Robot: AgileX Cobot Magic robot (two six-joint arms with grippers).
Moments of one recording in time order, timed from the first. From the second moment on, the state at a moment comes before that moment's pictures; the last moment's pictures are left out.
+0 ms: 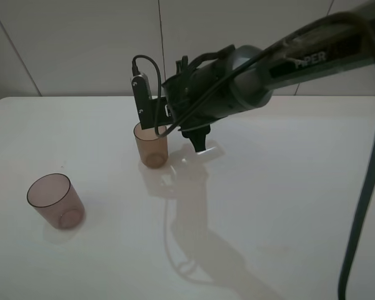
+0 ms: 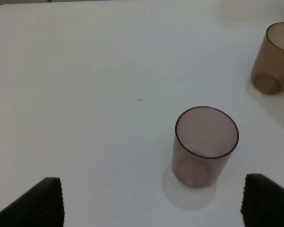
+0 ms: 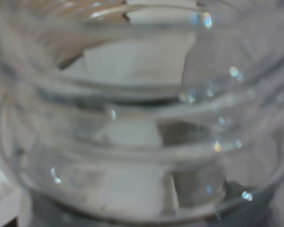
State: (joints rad) left arm -0.09 -0.01 -0.50 0.00 1.06 -0.02; right arm 0.84 2.10 -1.34 -1.37 0.70 0.12
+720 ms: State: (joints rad) left arm -0.09 -0.01 -0.50 0.00 1.06 -0.02; right arm 0.84 2.10 -1.34 -1.54 0.71 0.12
